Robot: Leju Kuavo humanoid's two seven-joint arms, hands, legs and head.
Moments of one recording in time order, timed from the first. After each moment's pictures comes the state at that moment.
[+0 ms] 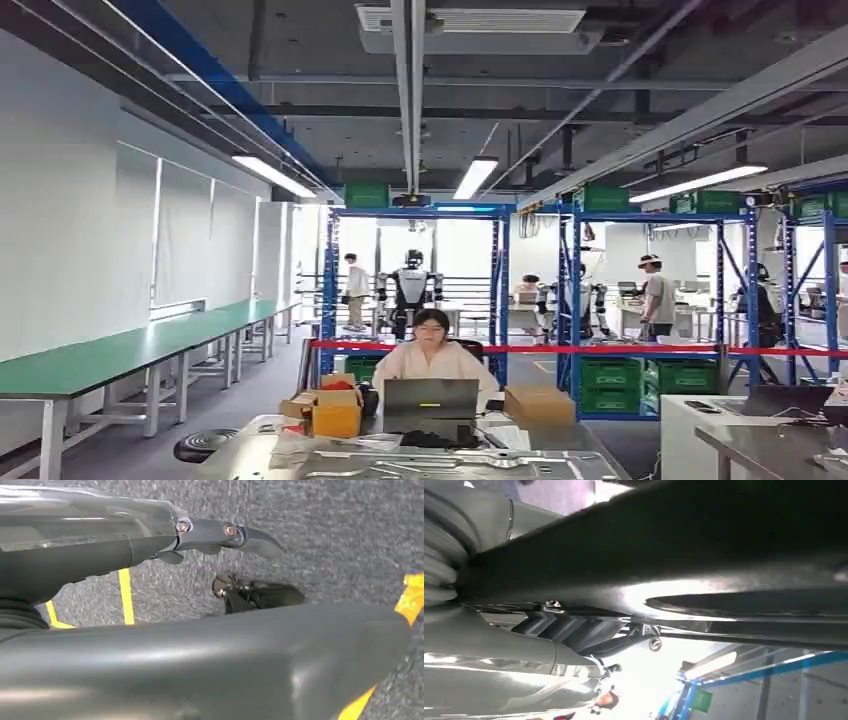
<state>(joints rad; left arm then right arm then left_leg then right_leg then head) -0.06 -0.09 1.28 -0.26 -0.98 -0.12 -0.31 0.04 -0.08 0.22 -1.93 0.19 0.24 -0.62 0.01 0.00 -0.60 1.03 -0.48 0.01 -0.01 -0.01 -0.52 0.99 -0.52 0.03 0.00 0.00</state>
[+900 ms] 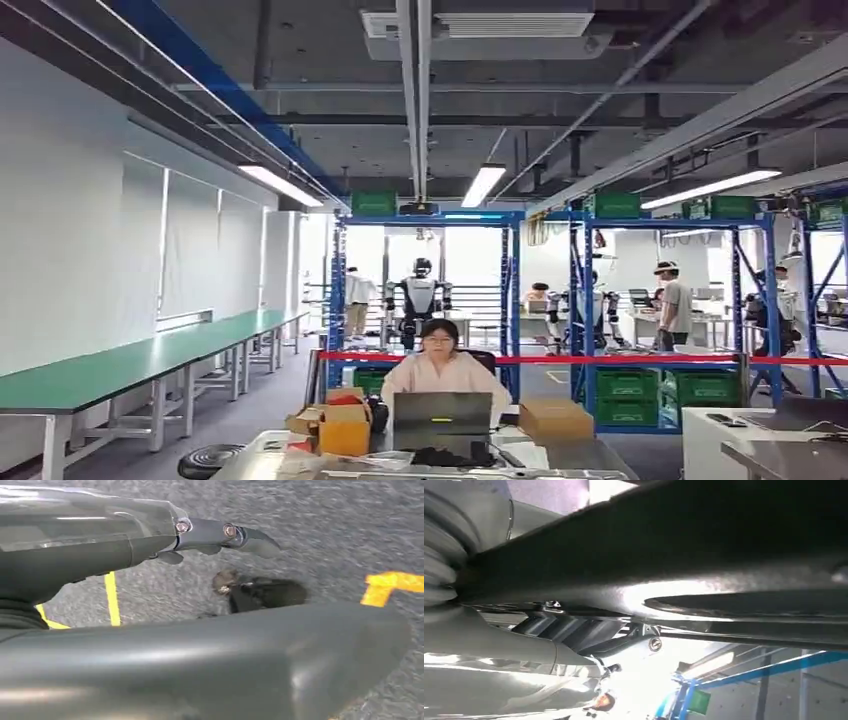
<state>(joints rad) -0.06 -0.09 1.28 -0.25 -0.98 -0.12 -0.32 0.04 -0.07 0.21 -1.94 0.18 0.23 -0.62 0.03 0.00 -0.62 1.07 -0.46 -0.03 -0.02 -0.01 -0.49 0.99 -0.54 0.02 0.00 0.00</state>
